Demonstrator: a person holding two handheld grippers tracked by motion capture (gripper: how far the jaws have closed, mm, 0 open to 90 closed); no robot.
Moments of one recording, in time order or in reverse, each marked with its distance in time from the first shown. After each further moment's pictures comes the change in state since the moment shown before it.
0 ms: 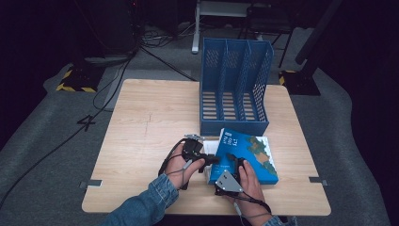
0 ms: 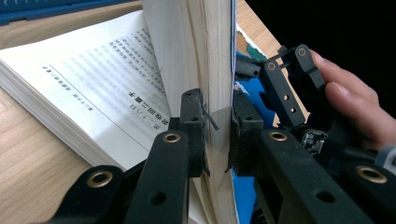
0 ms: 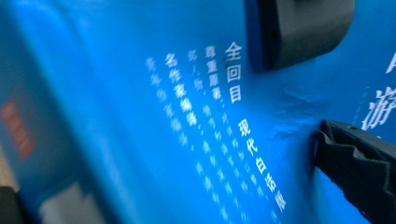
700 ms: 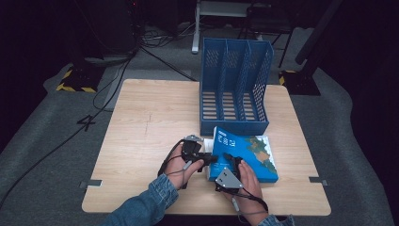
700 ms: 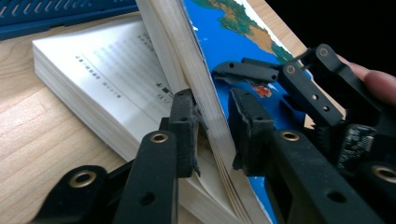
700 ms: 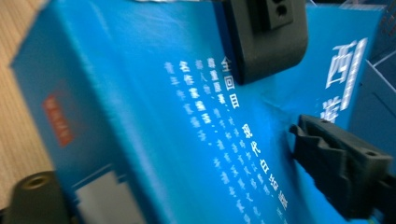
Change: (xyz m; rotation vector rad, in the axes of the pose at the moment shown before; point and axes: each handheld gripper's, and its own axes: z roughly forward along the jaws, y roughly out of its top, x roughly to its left) left arm 0.015 -0.006 0.007 -0.031 0.068 0.022; right arm -0.004 0.000 0.004 0.010 0.040 -0.007
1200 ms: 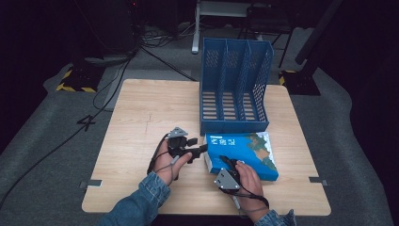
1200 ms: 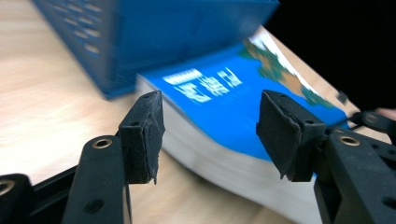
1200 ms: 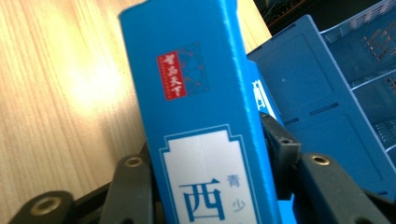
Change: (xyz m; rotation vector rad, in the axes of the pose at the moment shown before) left arm 0.031 0.003 -0.038 -0.217 0.128 0.053; right arm -0.010 0.014 -0.010 0.065 0.006 -0.157
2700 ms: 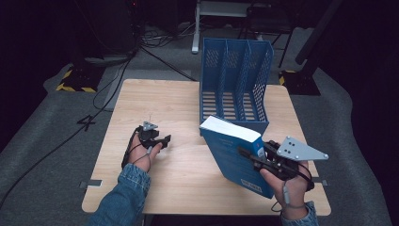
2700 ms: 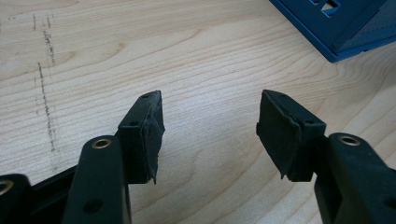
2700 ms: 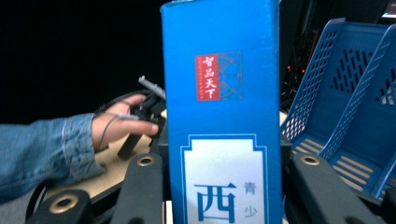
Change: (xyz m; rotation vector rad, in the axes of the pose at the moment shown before) left arm 0.099 -0.015 -0.026 0.087 0.379 0.017; right arm -0.132 0.036 -0.127 -0.418 0.227 0.723
